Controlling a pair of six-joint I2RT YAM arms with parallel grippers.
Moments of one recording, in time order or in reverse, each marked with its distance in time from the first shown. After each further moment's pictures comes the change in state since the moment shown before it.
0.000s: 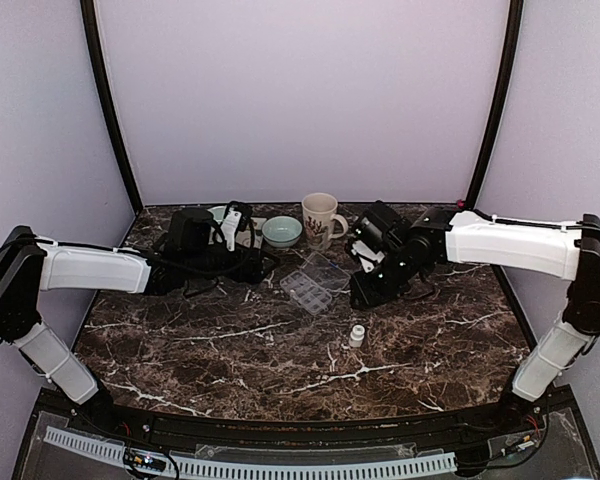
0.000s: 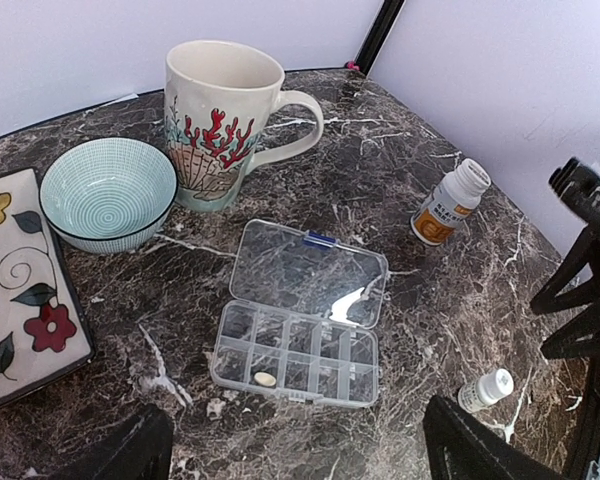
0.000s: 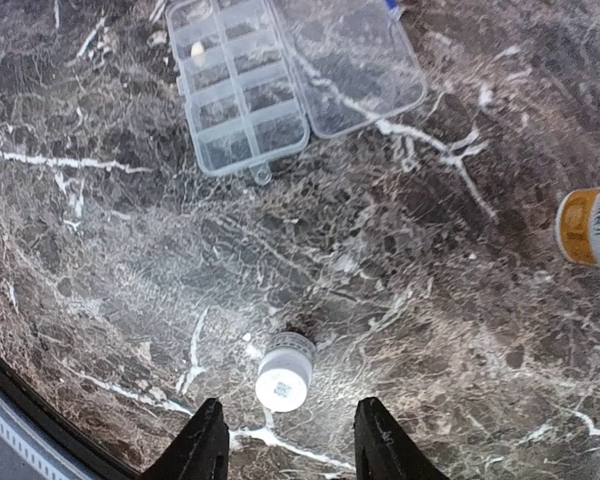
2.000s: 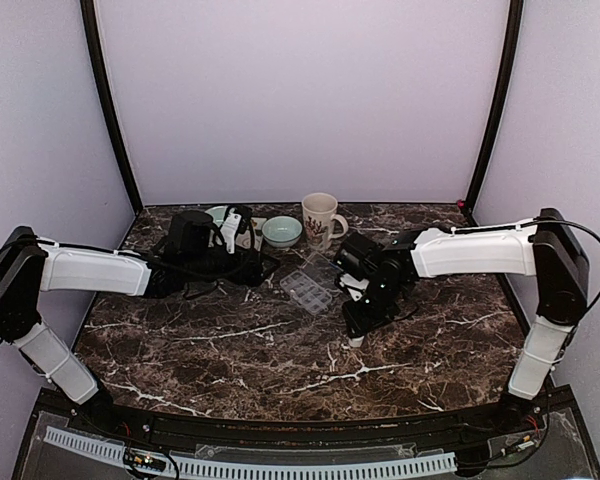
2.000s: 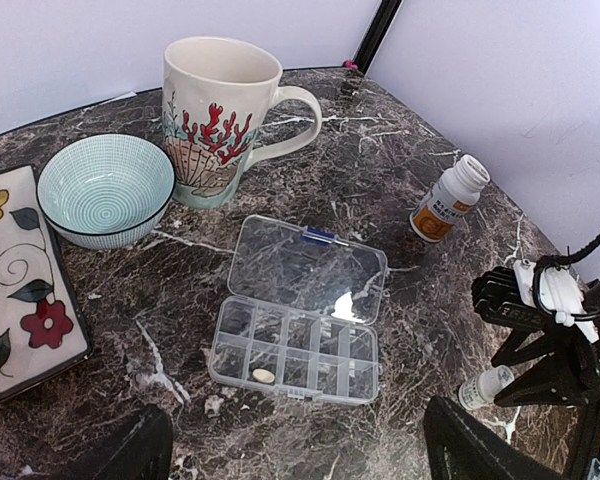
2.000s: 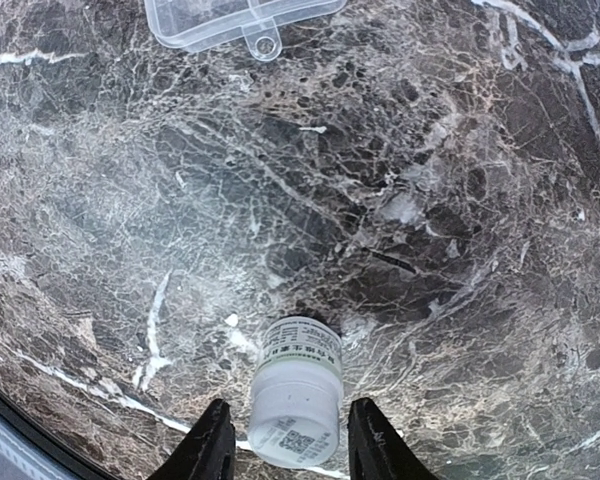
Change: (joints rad) left arm -0.004 0.000 -0.021 0.026 0.000 0.000; right arm 0.033 0.177 -0.037 -0.003 -0.085 -0.008
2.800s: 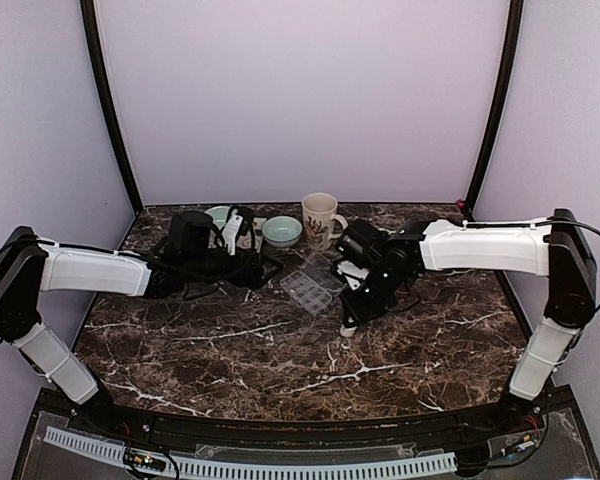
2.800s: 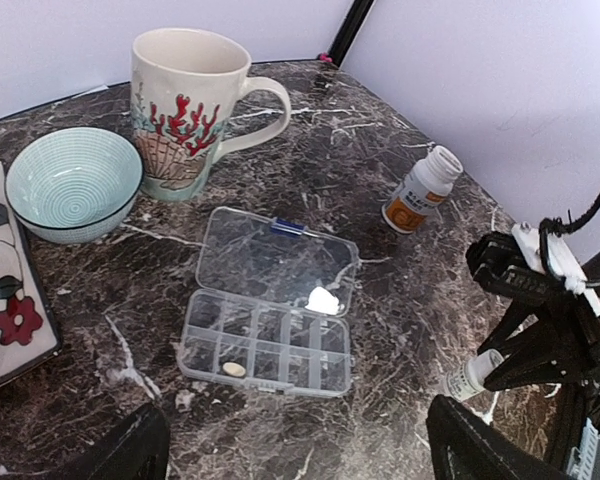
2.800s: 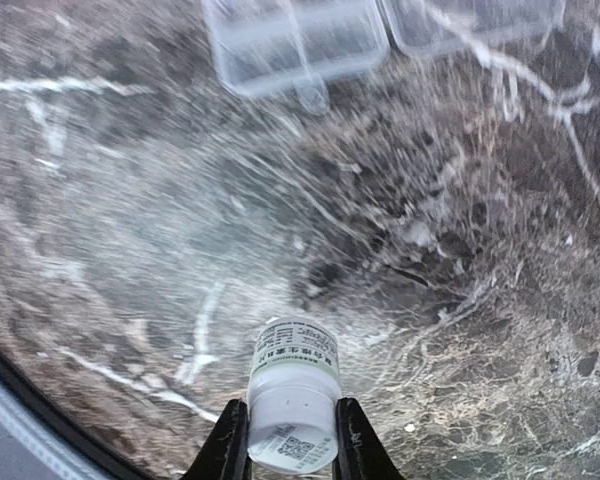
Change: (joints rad) left arm 0.000 0.000 -0.005 0.002 0.050 -0.014; right arm 0.000 -0.025 0.031 -0.003 -0.023 -0.008
